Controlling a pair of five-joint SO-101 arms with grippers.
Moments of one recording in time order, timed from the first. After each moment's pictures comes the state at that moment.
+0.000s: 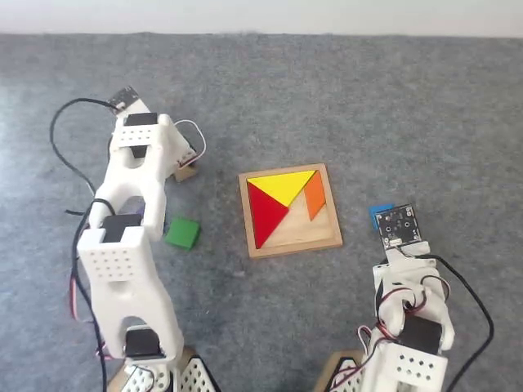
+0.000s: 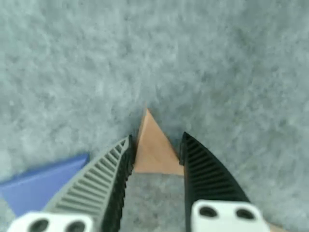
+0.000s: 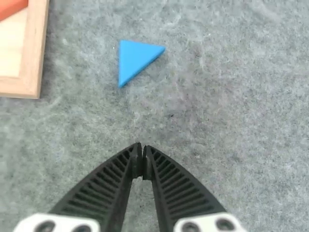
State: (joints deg) left arm -10.1 34.4 -6.5 67.8 42.9; right arm 11.6 -102.9 95.5 64.8 28.9
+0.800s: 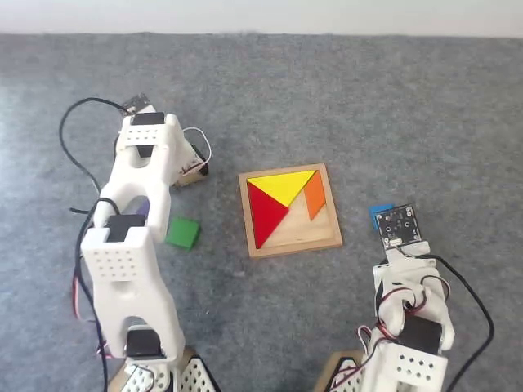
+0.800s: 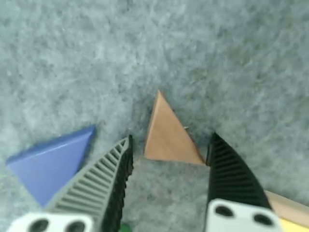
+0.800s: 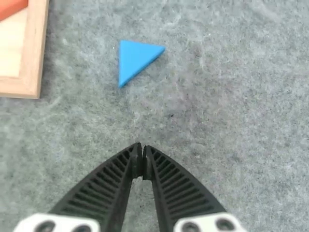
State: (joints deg) left arm -8.5 35.2 -6.8 74.5 40.2; right arm 11.6 -102.9 95.5 64.8 28.9
